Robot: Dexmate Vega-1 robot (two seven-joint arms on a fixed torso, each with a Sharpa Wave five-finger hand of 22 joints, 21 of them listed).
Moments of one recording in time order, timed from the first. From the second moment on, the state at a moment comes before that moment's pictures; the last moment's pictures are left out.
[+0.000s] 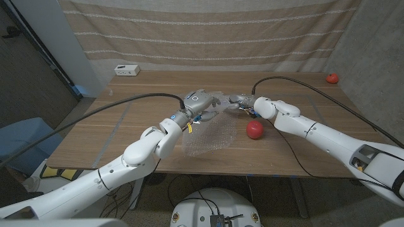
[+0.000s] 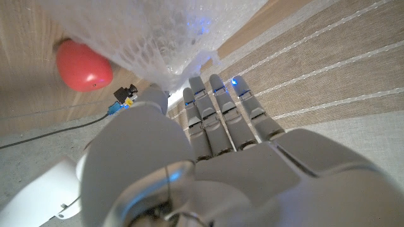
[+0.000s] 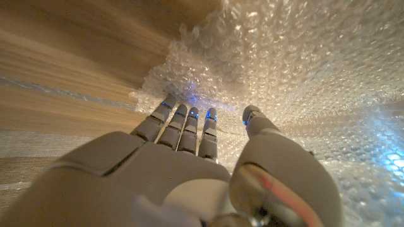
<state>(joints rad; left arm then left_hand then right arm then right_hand) 0.94 0.82 0.71 -2.16 0.96 0.30 0.06 0.88 0.06 0.41 -0.11 0.17 0.70 -0.05 0.18 0.19 0.83 -0.10 0.27 0.33 0.71 -0.07 0.18 0.21 0.28 0.06 0.74 0.23 -0.49 -0.66 -0.87 -1.48 -0.40 -0.19 0.21 0.48 0.13 0.45 -0.07 0.18 0.32 -0.01 0.20 0.18 0.25 0.03 0.20 0.19 0.22 -0.01 0.23 0.18 0.31 0.08 0.21 0.17</state>
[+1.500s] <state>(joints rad) 0.98 0.74 0.53 -2.03 0.44 0.04 -0.02 0.52 0.13 0.33 0.01 0.17 0.15 -0.09 0.17 0.18 0.26 0.03 0.18 0.21 0.23 0.02 0.18 0.19 0.07 0.16 0.59 0.19 -0.74 -0.76 -0.52 -1.61 -0.06 0.09 -0.12 0.41 0.10 0.39 -0.10 0.19 0.35 -0.02 0.20 0.18 0.26 0.04 0.20 0.19 0.18 -0.01 0.19 0.19 0.28 0.08 0.19 0.18</state>
